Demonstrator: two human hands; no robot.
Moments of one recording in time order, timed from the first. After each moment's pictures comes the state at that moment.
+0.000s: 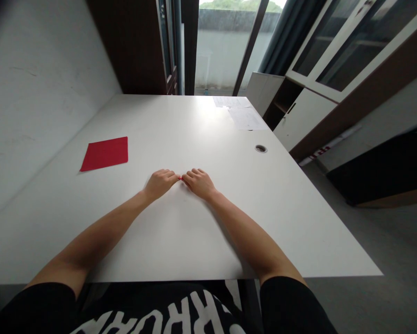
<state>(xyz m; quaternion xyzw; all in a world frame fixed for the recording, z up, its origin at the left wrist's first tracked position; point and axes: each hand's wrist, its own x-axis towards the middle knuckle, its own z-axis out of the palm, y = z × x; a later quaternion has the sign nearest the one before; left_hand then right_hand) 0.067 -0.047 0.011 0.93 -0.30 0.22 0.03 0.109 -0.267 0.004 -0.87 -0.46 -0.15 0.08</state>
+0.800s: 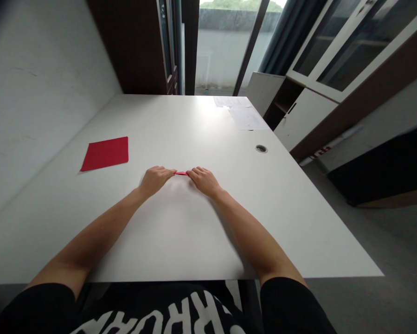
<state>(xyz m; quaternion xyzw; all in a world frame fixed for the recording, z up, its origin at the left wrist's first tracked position) 0.076 -0.023 0.008 0.94 -0.25 0.23 0.06 0.126 -0.283 0.000 -0.88 -0.45 -0.12 0.11</state>
